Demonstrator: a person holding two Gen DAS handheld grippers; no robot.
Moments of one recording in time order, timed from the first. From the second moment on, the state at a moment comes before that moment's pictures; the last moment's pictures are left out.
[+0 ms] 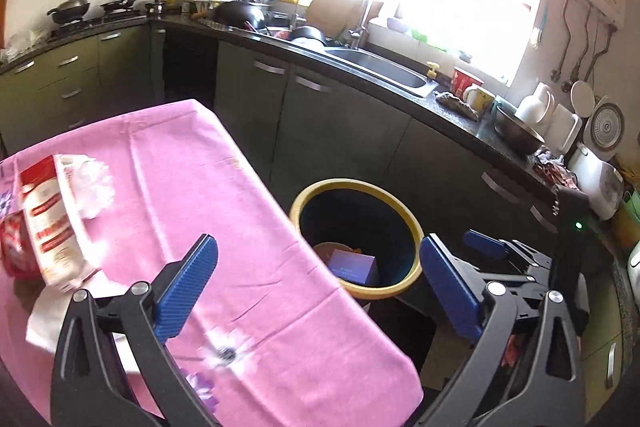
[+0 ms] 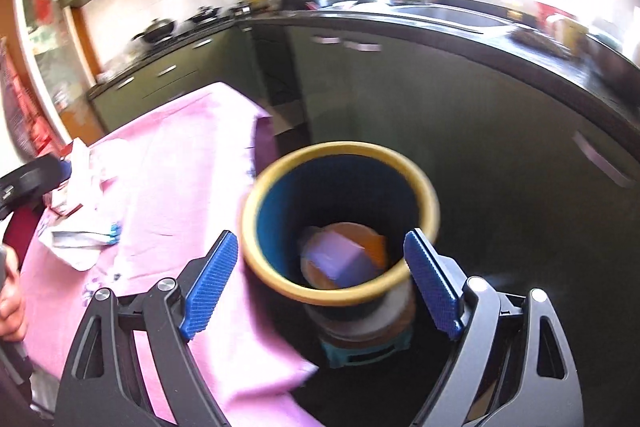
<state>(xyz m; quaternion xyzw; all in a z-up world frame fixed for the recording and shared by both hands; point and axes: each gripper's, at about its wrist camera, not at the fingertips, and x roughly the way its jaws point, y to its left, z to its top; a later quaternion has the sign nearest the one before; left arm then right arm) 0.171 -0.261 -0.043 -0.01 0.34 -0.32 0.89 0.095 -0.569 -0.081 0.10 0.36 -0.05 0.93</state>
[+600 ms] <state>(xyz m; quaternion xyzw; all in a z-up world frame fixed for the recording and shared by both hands) 0.121 -0.033 -0.037 -0.06 0.31 -0.09 0.95 0.208 -0.298 -0.066 -0.02 0.34 0.21 0.92</state>
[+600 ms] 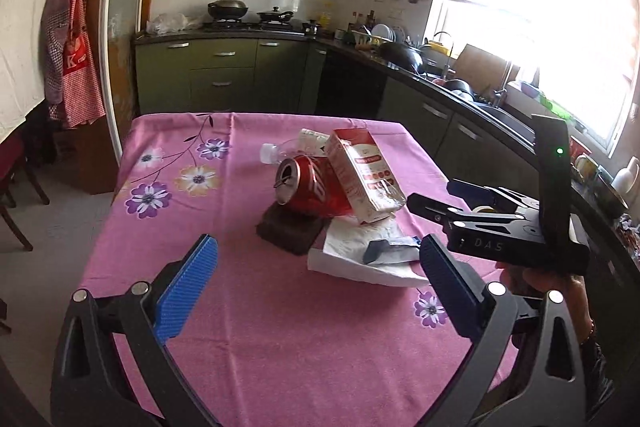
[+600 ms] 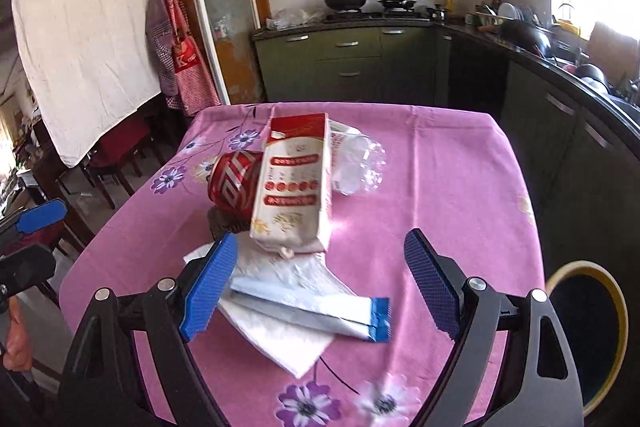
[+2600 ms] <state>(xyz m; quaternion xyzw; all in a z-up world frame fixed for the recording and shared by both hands) 0.142 -0.092 -0.068 0.00 0.36 -0.21 0.91 0.179 -0.568 -0.123 0.12 0.39 -0.11 0.90</state>
